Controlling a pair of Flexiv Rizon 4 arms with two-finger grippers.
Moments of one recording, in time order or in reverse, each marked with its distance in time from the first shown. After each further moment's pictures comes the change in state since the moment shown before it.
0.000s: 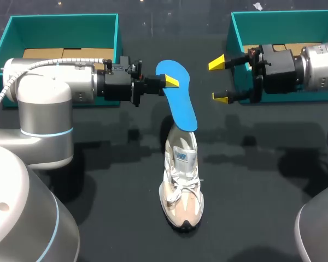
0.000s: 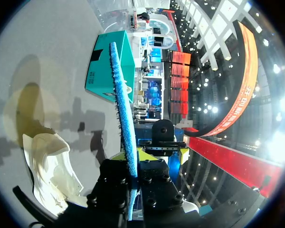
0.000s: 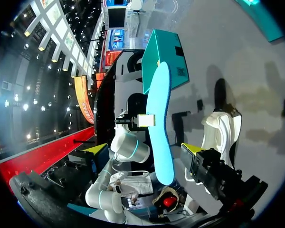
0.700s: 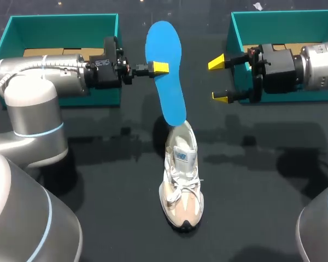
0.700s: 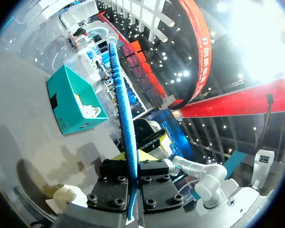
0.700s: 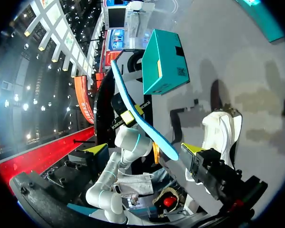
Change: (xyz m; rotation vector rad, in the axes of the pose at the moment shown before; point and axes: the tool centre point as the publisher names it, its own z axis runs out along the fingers) left arm 0.033 -0.016 -0.027 0.024 0.171 0.619; right arm 0.001 0.000 0.000 0.000 -0.001 -0.001
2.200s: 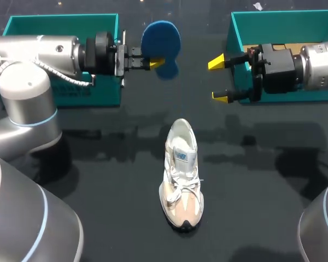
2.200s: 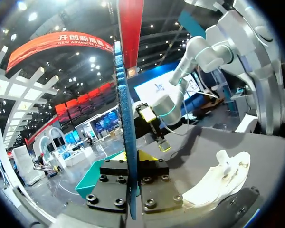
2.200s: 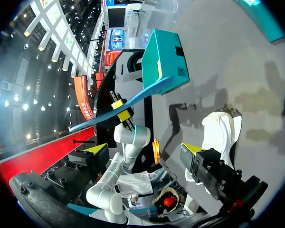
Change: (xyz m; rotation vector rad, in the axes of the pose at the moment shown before) left arm 0.004 -0.030 -0.006 -0.059 0.072 1.489; right arm 0.000 0.001 0.001 0.001 -0.001 0.001
